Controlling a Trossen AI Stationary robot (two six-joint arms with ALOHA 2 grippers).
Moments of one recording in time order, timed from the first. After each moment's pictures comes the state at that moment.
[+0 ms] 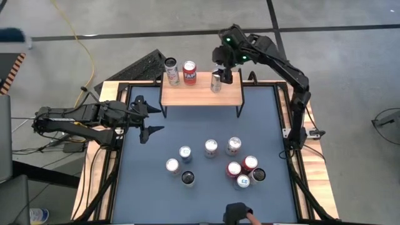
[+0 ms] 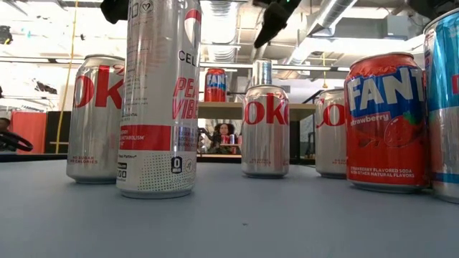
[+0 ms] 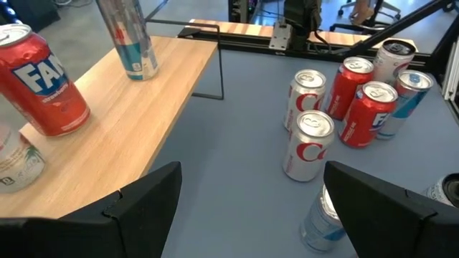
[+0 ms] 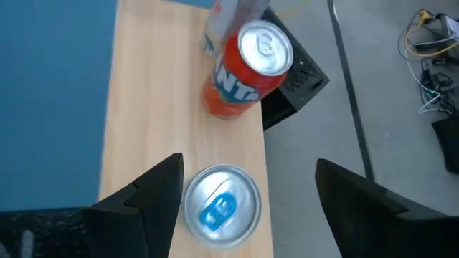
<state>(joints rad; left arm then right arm) -0.04 0.80 0.92 -0.50 -0.28 -0.12 -0.57 1.91 2.36 -1.23 -0.06 -0.59</state>
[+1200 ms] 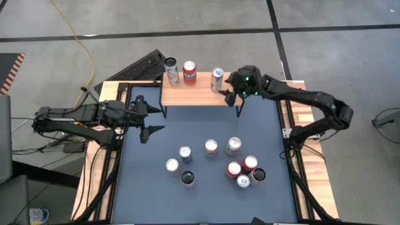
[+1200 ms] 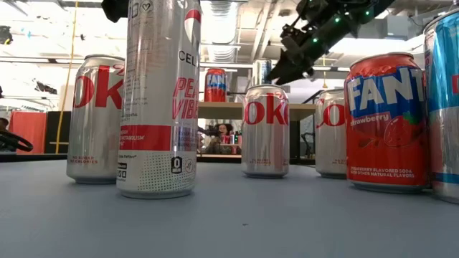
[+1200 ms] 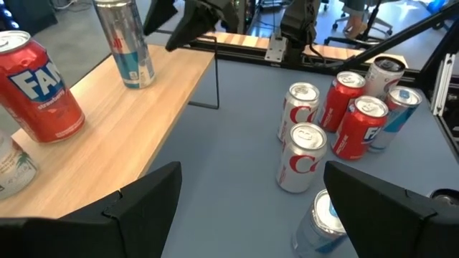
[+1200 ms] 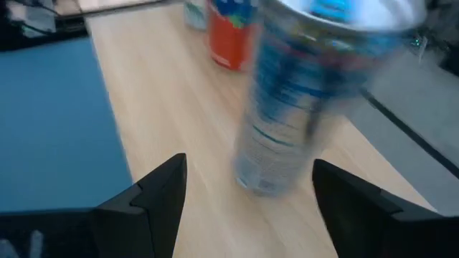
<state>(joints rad) -0.04 0.80 0.92 -0.46 -0.27 -0.14 -0.54 1.36 1.05 -0.20 0.00 -0.08</state>
